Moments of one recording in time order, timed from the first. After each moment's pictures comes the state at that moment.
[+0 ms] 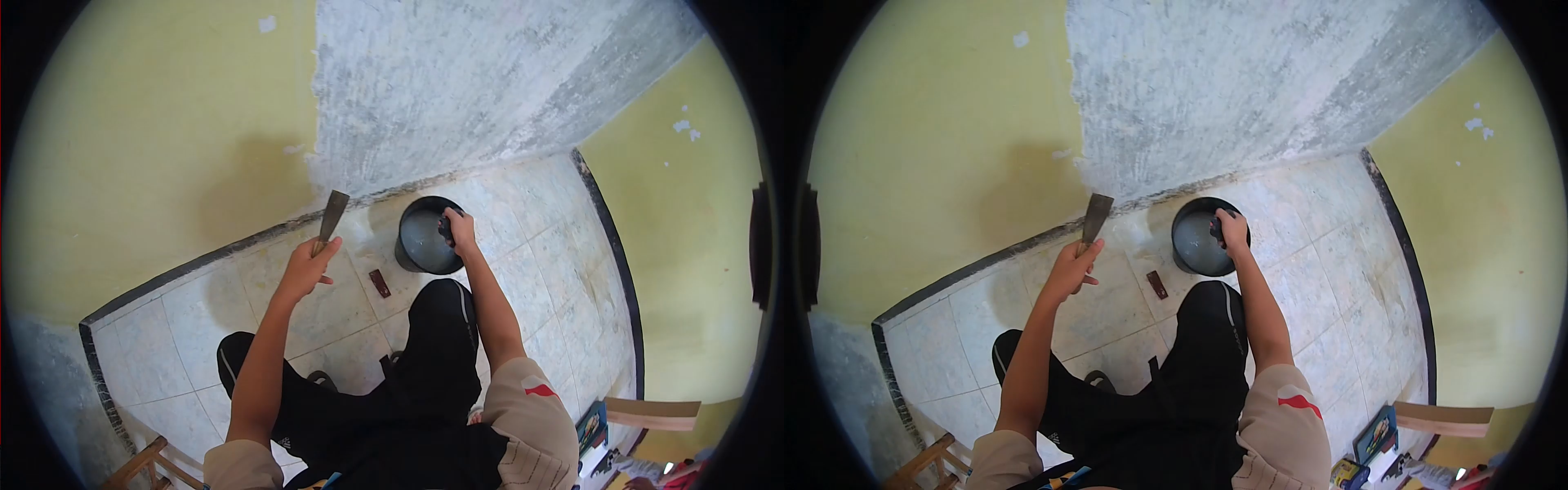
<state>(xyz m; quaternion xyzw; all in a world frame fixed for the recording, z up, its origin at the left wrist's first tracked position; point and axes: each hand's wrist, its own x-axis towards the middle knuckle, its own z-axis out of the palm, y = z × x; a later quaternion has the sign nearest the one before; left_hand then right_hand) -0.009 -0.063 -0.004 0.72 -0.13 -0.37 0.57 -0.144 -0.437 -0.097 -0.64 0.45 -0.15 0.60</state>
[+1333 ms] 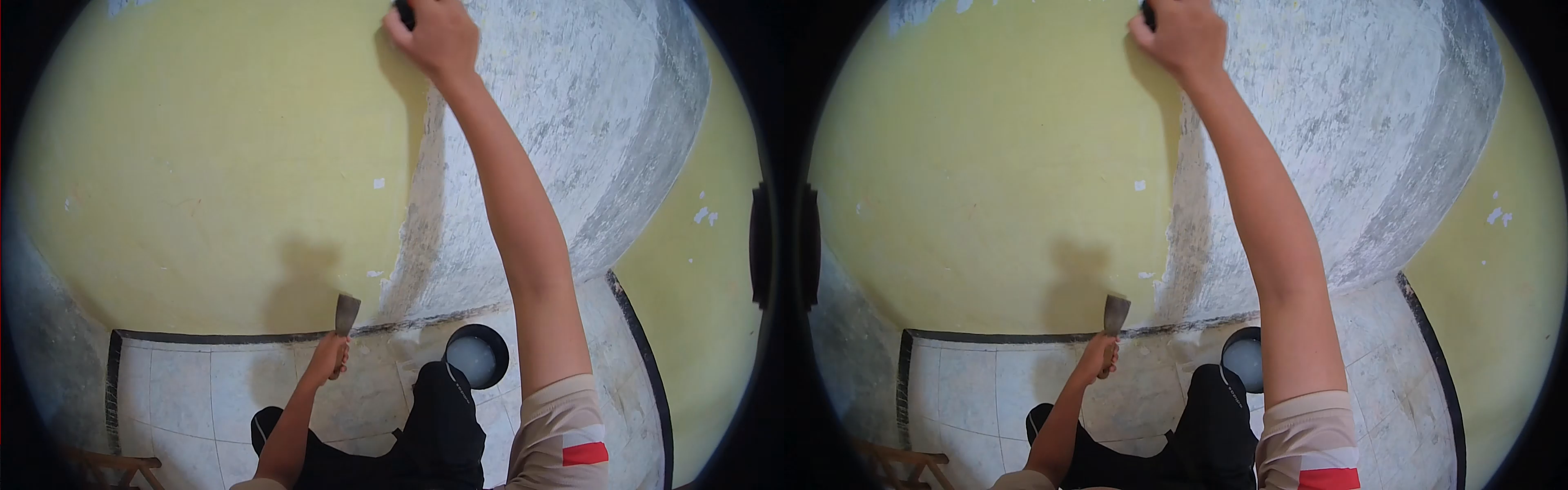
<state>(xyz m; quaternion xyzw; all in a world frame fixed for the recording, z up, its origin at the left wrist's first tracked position) 0.032 0.015 -0.010 0.60 -0.02 -0.34 0.72 0.129 -0.235 0.496 -0.74 -0.14 -0.66 0.02</state>
